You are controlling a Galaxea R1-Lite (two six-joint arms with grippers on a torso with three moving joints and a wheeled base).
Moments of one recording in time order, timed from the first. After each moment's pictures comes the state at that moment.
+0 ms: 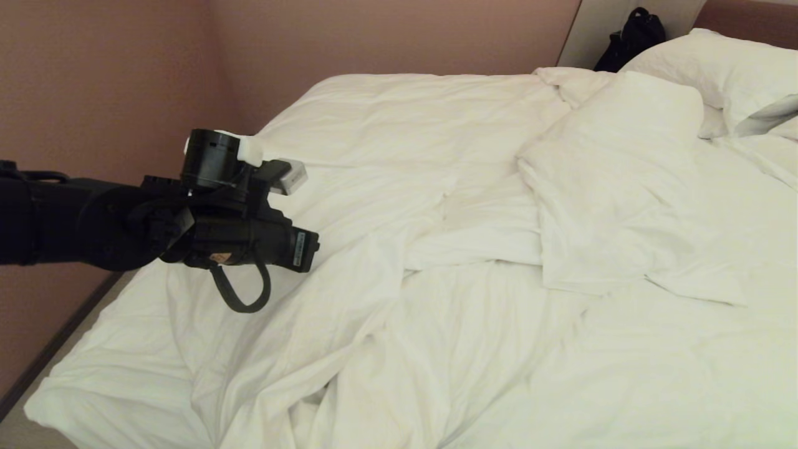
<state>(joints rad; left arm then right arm) -0.36 1.78 -1.26 0.04 -0.09 0.06 0.00 0.00 0.00 0.00 0.01 -0.01</state>
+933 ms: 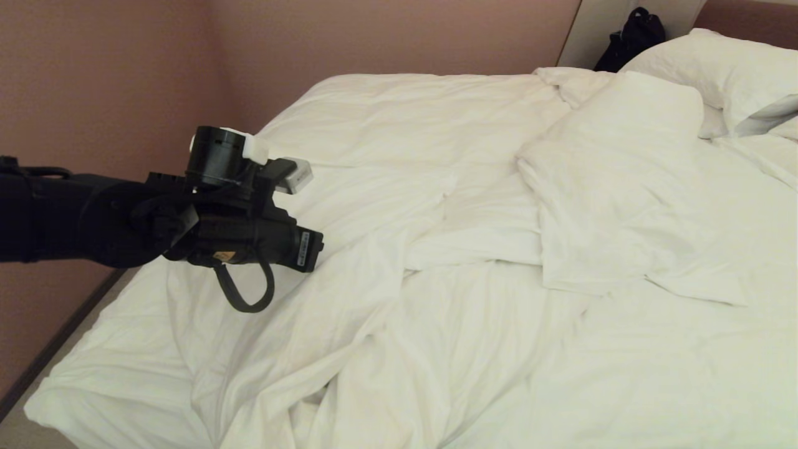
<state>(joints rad) -0.38 1.78 -1.28 0.07 -0.09 0.07 0.00 0.00 0.00 0.00 0.01 -0.01</state>
